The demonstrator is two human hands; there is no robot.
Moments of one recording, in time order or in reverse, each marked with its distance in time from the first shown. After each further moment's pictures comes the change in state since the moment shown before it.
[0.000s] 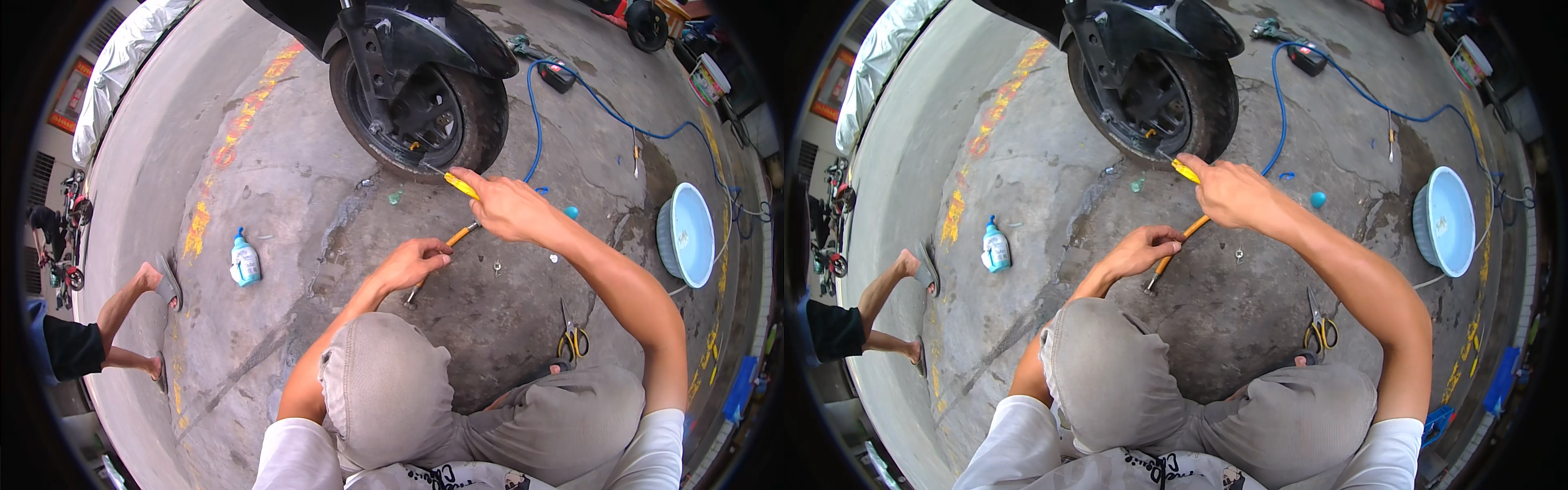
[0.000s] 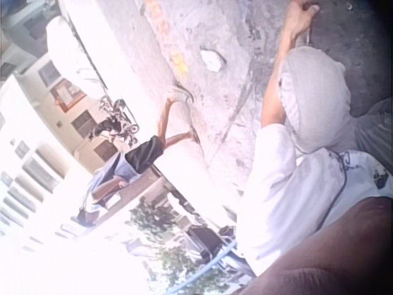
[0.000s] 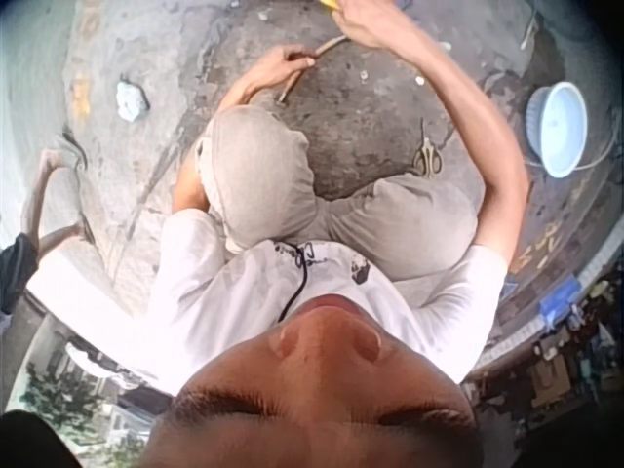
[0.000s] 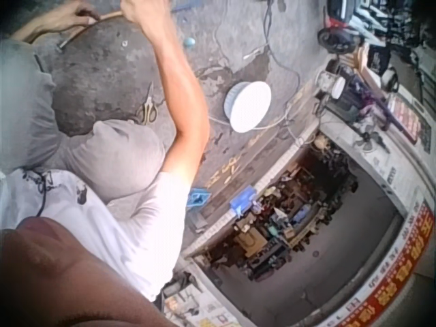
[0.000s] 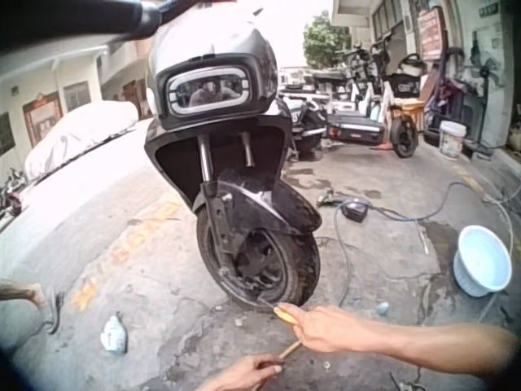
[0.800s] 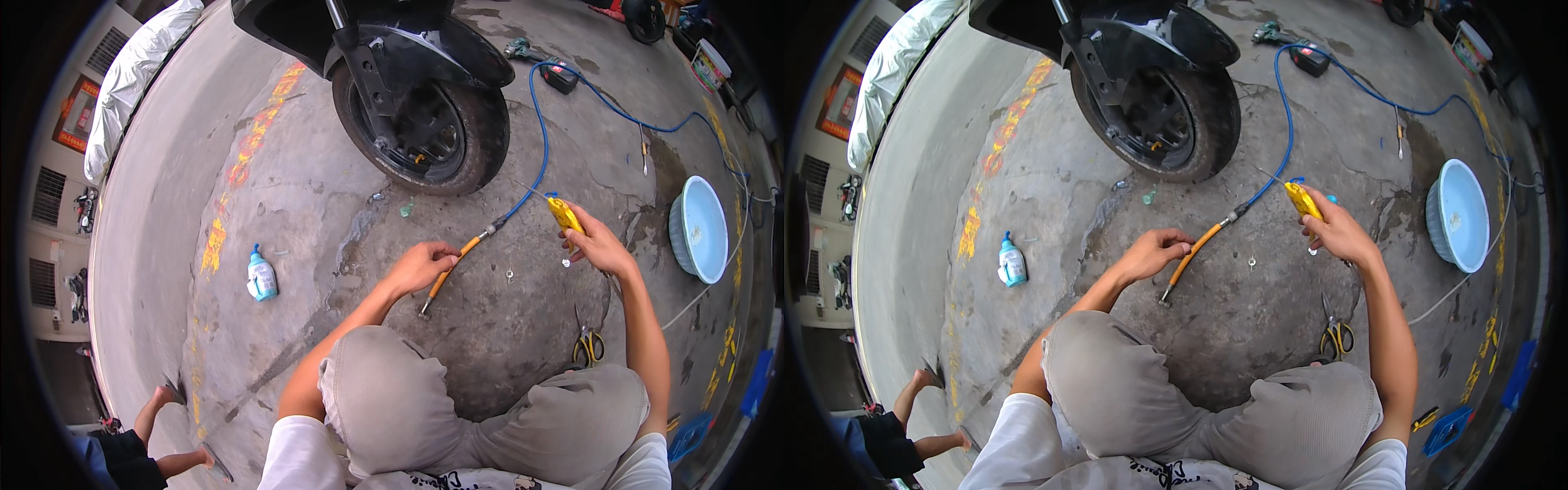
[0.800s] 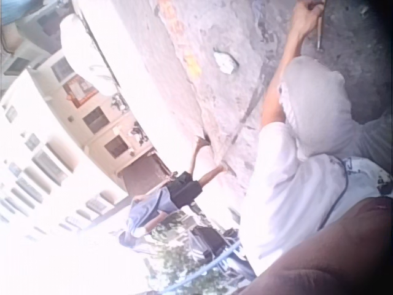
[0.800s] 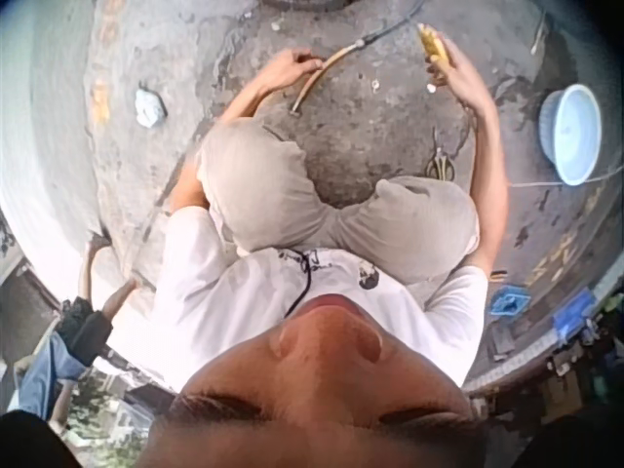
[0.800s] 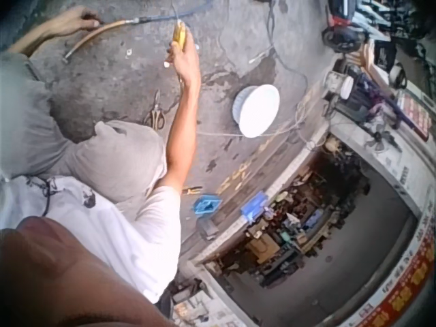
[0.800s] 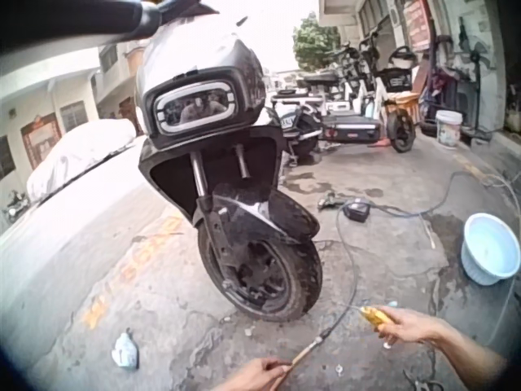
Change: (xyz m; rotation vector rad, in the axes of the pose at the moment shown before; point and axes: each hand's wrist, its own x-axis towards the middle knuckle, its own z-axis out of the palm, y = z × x) left_hand 0.015 0.012 -0.005 0.054 0.006 -0.093; right_hand -0.121 0.126 0.016 0.815 0.064 0.411
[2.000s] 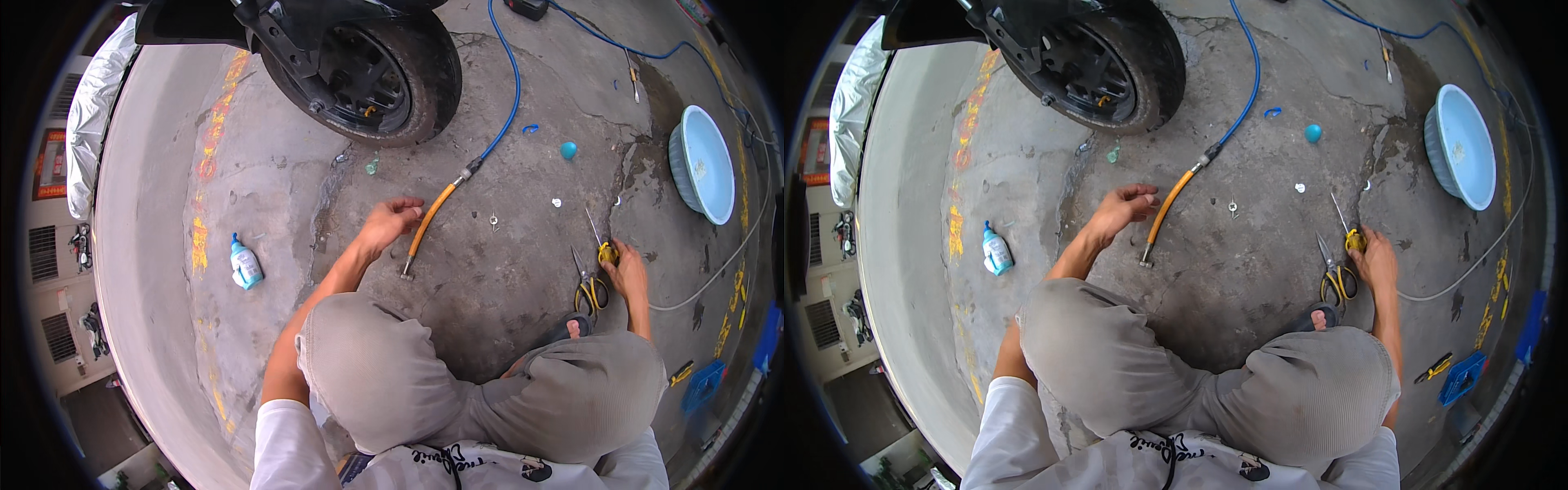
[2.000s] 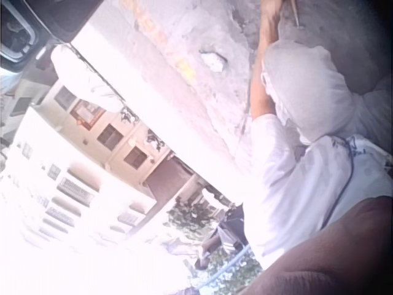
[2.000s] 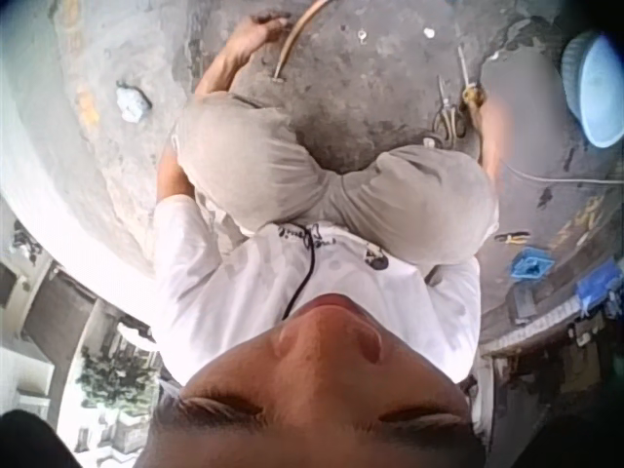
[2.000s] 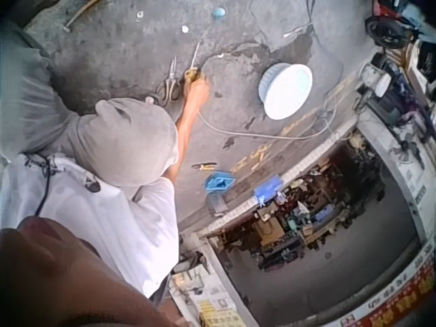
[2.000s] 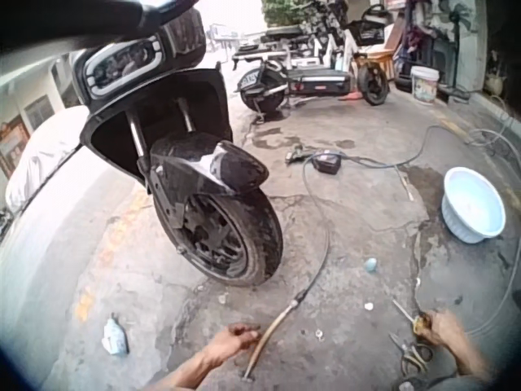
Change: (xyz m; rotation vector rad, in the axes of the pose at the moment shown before) left_hand 0.026 -0.039 0.008 -0.353 0.027 -0.268; right_hand -0.136 0.195 0.010 -0.757 0.403 0.386
